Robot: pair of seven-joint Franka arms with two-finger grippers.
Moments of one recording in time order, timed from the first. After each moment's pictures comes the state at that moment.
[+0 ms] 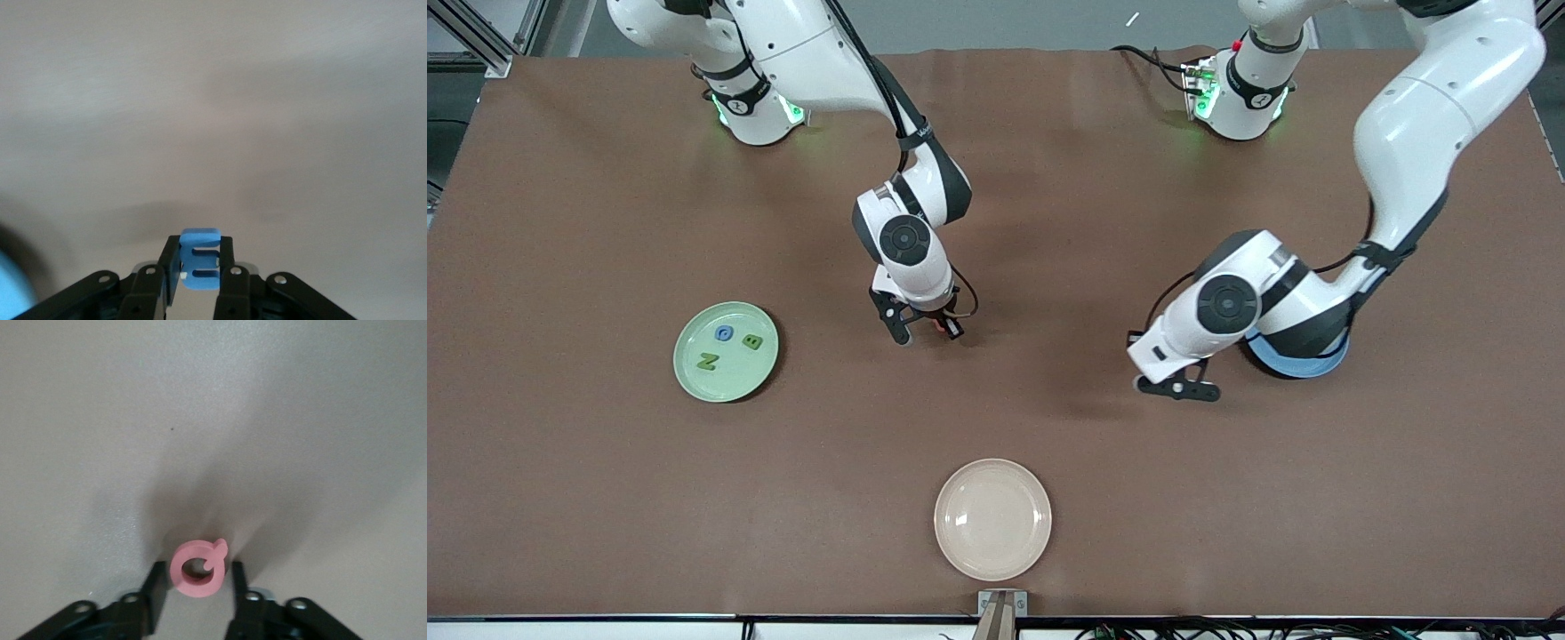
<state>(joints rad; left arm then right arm) 0.52 0.85 -1.05 -1.79 0.77 2.00 -0.66 0.88 0.65 -0.20 -1.83 0.29 2.48 1.54</state>
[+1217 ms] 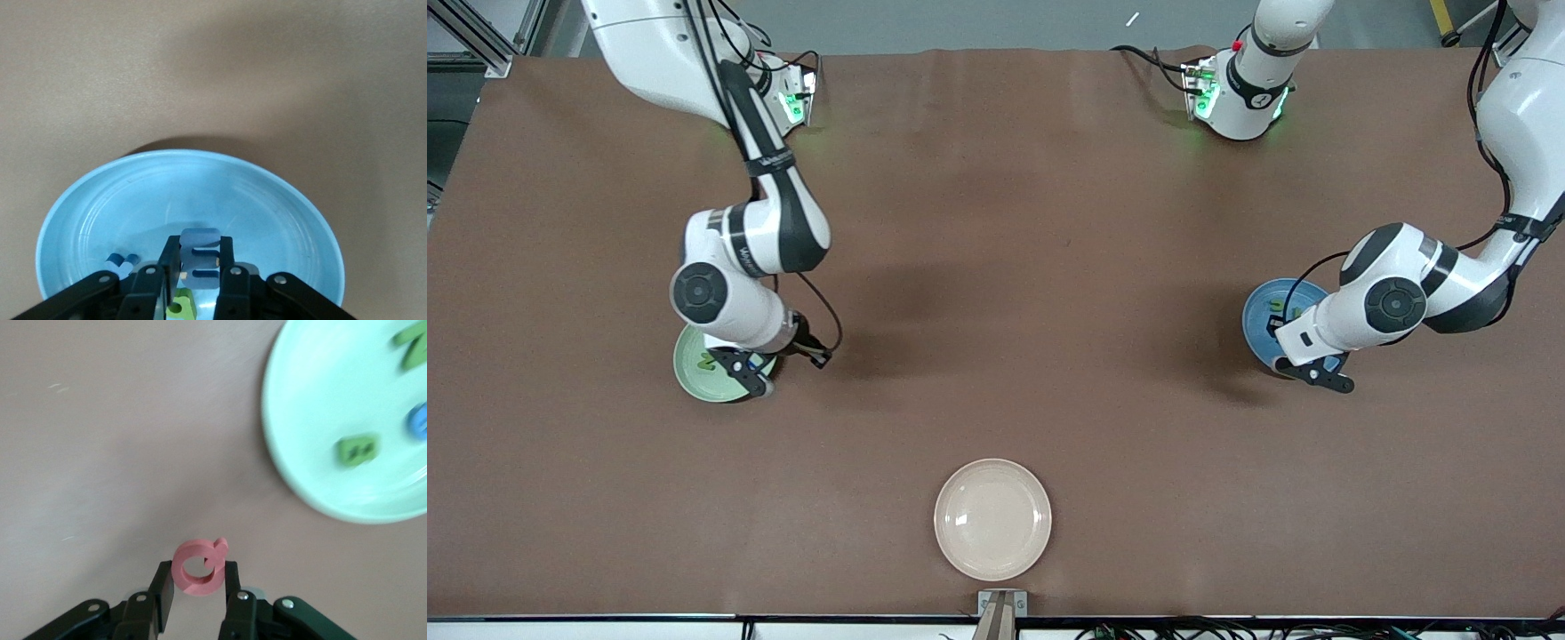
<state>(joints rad) 0.98 0.85 -1.09 -2.01 0.96 2.01 -0.27 0.56 0.42 -0.32 -1.97 0.29 2.24 0.72</state>
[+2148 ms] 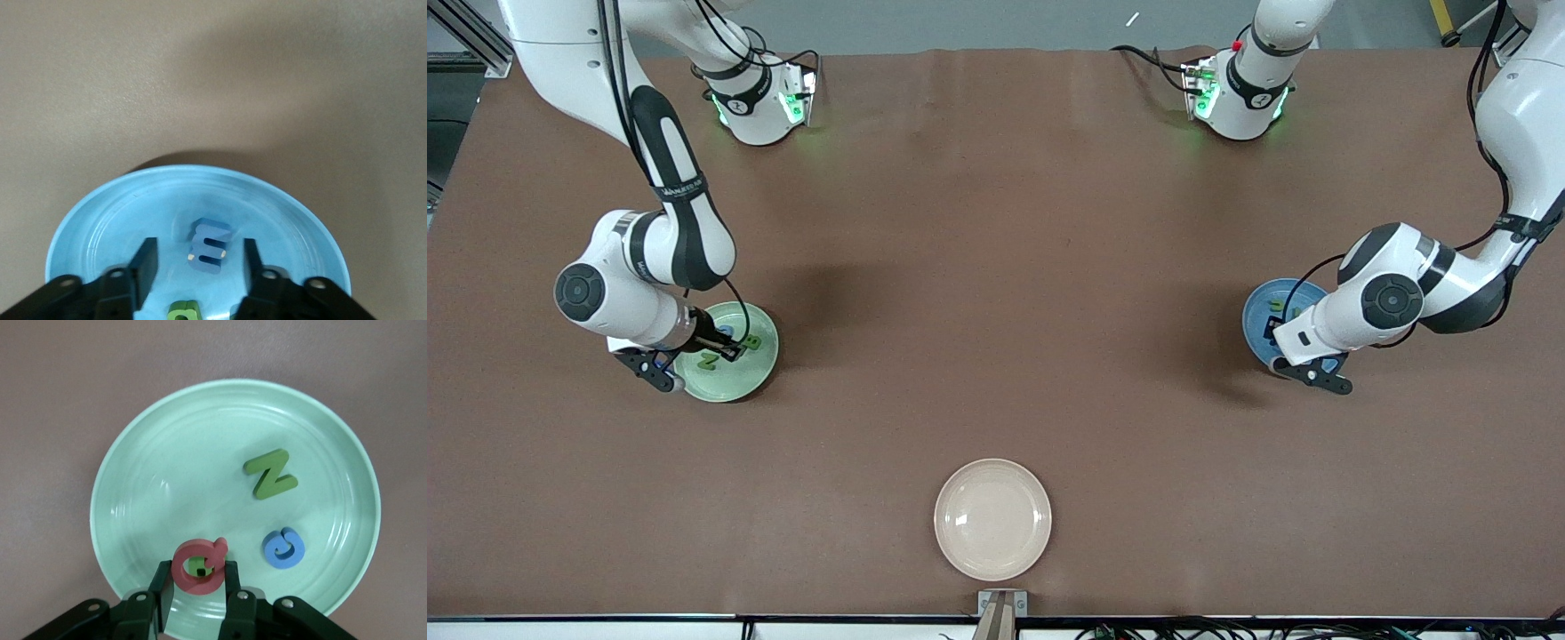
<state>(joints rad) 0.98 0.85 -1.09 -2.01 0.99 2.04 -0.27 0.37 0.40 -0.34 -2.11 0.29 2.37 0.41</state>
